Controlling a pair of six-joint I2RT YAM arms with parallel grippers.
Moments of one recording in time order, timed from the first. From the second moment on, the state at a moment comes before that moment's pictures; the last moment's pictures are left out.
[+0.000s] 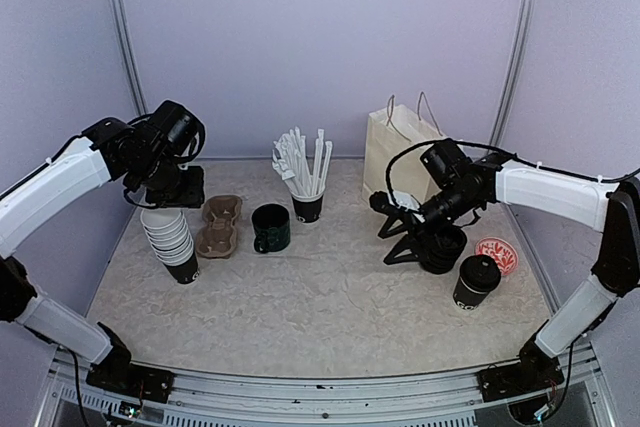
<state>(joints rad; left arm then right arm) -0.59 1.38 1.41 -1.06 -0.31 -0.51 0.57 1.55 1.20 -0.73 -0.69 -0.83</state>
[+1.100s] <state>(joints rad) -0.59 1.36 1.38 -1.20 -0.33 -0.58 0.58 1.57 1.15 -0.60 -0.75 -0.78</state>
